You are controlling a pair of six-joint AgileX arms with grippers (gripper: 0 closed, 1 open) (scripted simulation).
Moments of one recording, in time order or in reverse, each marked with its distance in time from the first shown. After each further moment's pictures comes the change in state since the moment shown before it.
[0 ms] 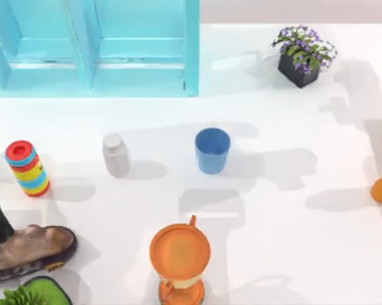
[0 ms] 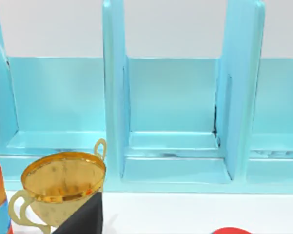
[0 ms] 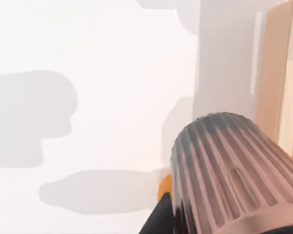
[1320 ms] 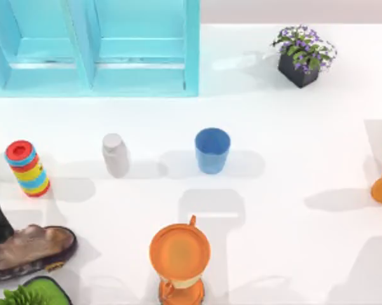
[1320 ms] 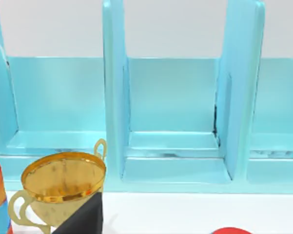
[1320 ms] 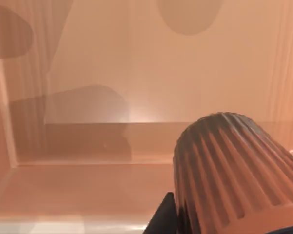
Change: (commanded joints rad) left arm 0.000 0.000 0.000 0.000 0.000 0.000; right arm -0.592 -0.381 -0.568 -0.007 0.085 -0.577
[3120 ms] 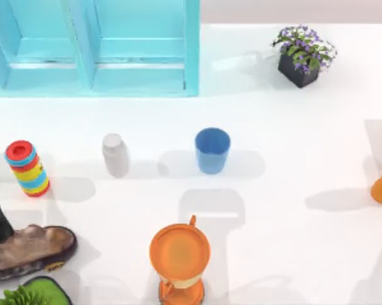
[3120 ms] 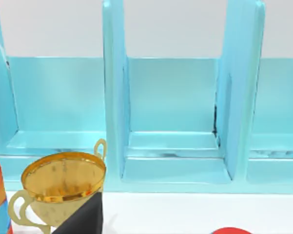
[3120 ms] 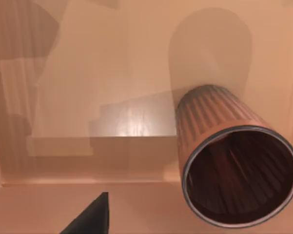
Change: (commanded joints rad) left arm 0.000 0.000 0.000 0.000 0.000 0.000; right arm -0.002 0.004 -0.113 0.113 0.001 -0.001
